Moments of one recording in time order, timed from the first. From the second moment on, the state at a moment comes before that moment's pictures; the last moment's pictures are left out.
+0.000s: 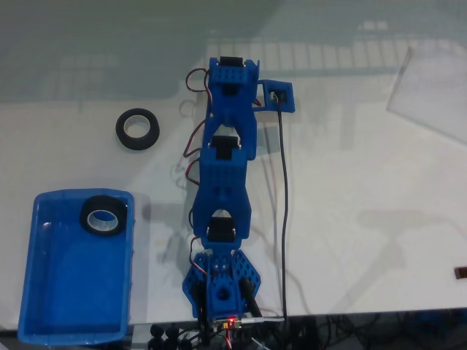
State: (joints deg) arm 8.5 67.5 76.8 71.1 -3.3
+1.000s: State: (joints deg) arm 10.0 57.9 65.8 74.3 -1.3
